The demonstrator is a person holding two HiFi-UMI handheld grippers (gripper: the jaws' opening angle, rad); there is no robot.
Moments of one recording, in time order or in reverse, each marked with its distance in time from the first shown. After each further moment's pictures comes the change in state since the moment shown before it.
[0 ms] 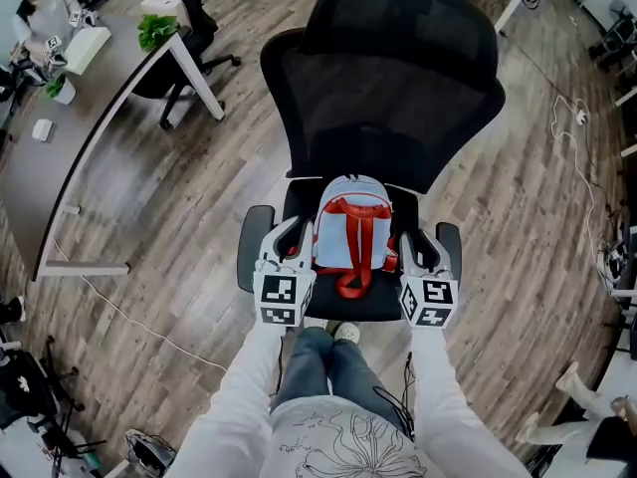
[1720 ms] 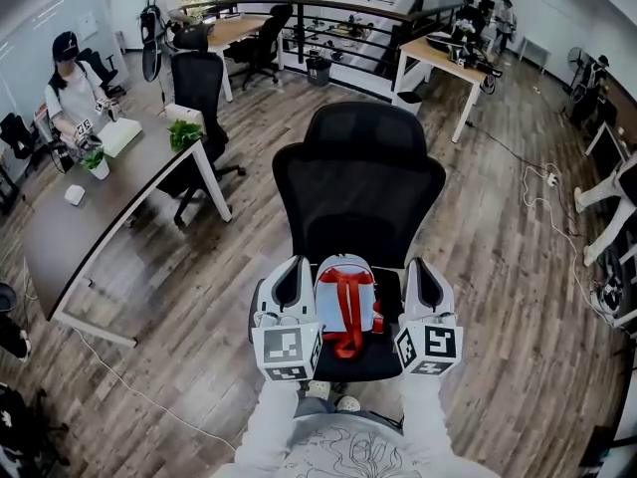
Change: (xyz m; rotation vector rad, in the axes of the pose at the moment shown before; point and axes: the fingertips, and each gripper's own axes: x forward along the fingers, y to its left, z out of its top) left arm -0.151 -0.054 0.203 0.029 -0.378 0.096; right arm -0.173 0.041 0.217 -0.012 -0.518 -0.073
